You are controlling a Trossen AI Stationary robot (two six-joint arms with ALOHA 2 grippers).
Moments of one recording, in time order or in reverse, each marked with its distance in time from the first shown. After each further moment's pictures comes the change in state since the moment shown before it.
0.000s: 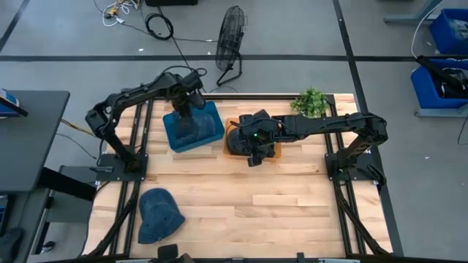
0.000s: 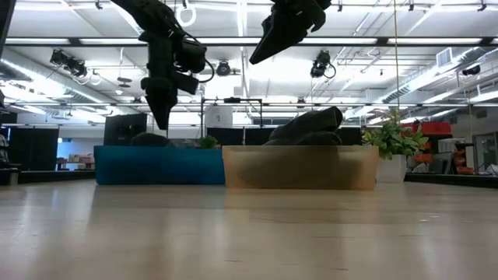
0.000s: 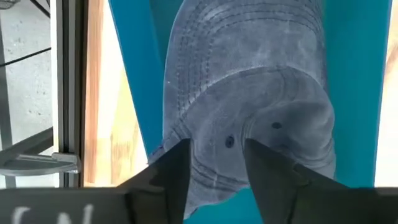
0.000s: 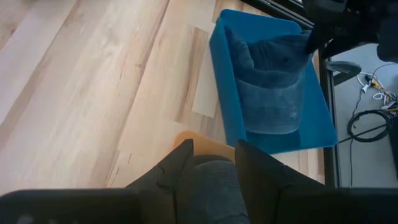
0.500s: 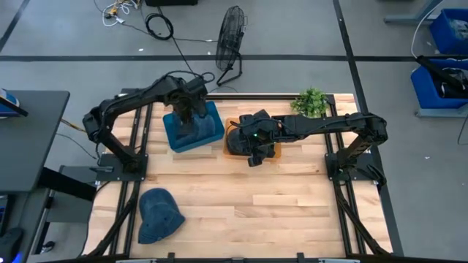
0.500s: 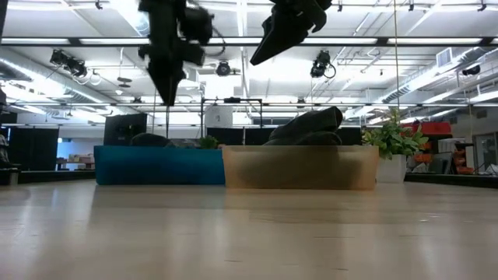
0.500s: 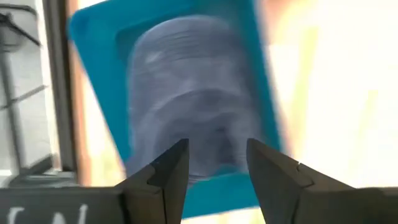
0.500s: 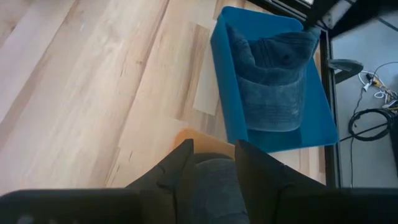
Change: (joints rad) left arm -0.186 -0.059 0.125 -0.147 0.021 -0.059; right arm 0.000 0.001 0.000 -0.008 0.000 -0.001
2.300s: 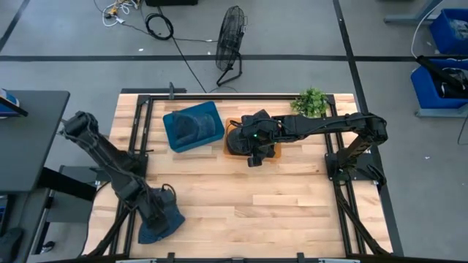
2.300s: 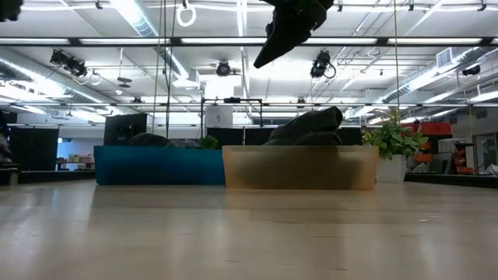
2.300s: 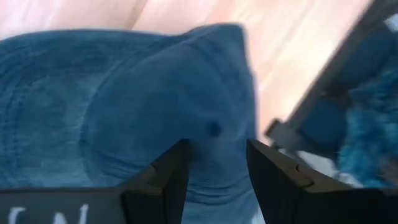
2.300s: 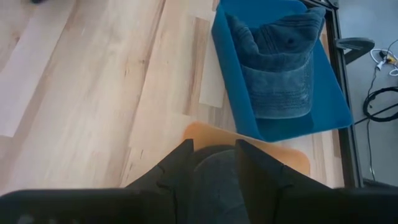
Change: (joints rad) left arm -1.347 -0.283 -0.587 0.515 0.106 -1.883; right arm 0.000 0.000 0.000 -0.027 -0.006 0.099
